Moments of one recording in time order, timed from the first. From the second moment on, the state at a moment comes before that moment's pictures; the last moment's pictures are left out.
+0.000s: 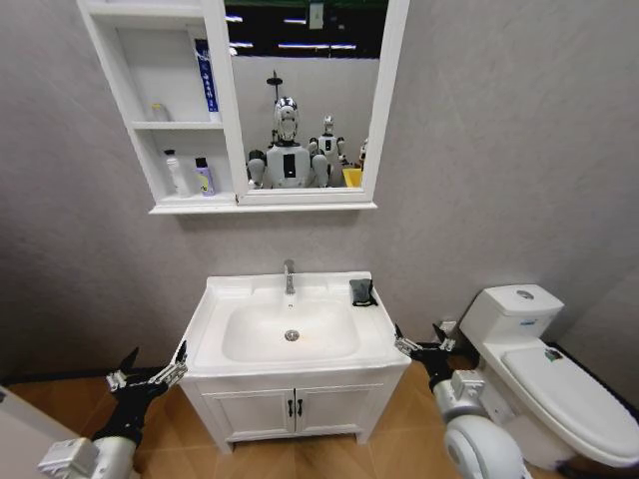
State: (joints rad) left arm 1.94 -1.46 -0.94 -2.45 -0.41 0.12 0.04; right arm -1.61 1.26 0.62 2.23 0.26 -0.26 0.18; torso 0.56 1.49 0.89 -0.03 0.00
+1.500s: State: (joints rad) left arm 1.94 -1.46 -0.93 -2.45 -0.41 0.12 0.04; right arm -0.62 1.08 0.03 1.41 0.83 -0.68 0.49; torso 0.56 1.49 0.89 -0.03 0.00
